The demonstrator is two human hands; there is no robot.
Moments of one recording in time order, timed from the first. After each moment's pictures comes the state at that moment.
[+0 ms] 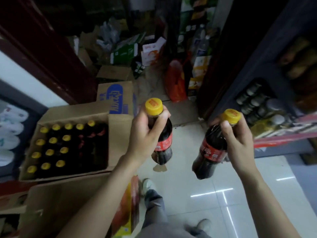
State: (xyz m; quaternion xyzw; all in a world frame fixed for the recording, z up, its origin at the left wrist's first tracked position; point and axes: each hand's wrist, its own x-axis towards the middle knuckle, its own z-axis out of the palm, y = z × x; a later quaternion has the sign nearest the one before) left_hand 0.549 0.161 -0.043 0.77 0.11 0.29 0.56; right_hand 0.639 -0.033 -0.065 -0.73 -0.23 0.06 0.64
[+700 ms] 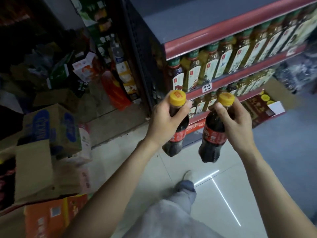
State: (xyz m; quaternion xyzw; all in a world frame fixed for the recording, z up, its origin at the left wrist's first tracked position) left_hand 0.754 -0.245 -0.040 0.80 -0.02 0.14 0.58; right_hand 0.784 -0.425 -0.062 -0.78 -0.12 -0.04 0.61
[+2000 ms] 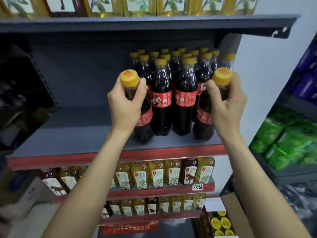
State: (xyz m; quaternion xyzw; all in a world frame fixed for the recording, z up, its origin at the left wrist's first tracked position) left_hand 1.143 -0.549 0.166 0.71 0.04 0.58 0.39; right_hand 1.252 -0.725 0.161 -0.62 -0.35 -0.29 0.64
